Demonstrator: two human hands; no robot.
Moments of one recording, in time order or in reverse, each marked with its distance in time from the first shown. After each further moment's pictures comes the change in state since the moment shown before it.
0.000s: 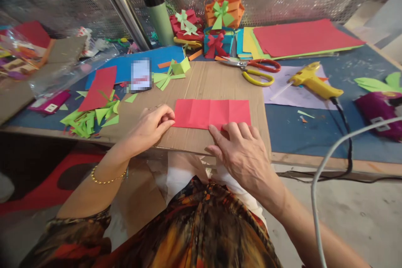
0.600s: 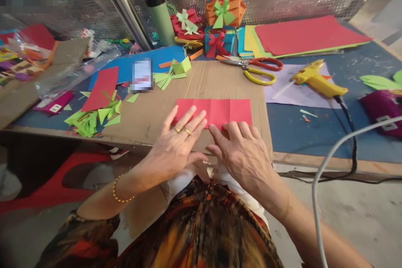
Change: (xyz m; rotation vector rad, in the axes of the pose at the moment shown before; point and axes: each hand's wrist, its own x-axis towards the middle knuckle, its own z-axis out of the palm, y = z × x) left_hand -0.024 0.055 0.035 0.365 0.256 0.481; right_hand 0.002 -0.002 0.000 -0.002 0.008 -0.011
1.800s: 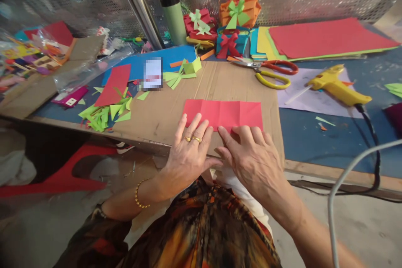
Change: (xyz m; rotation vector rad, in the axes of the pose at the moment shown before) left_hand -0.005 0.035 0.009 0.177 0.036 -0.164; right_hand -0.003 0.001 0.002 -0.004 0.042 -0.002
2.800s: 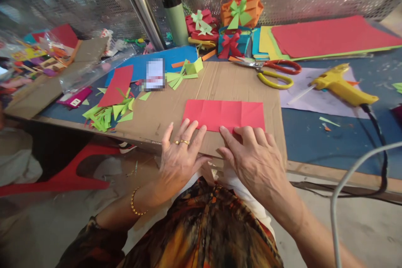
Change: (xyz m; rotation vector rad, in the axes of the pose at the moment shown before) left_hand -0.022 -0.003 -0.002 -0.022 -0.083 -0.167; right_hand -0.001 0.000 0.000 0.014 0.001 0.008
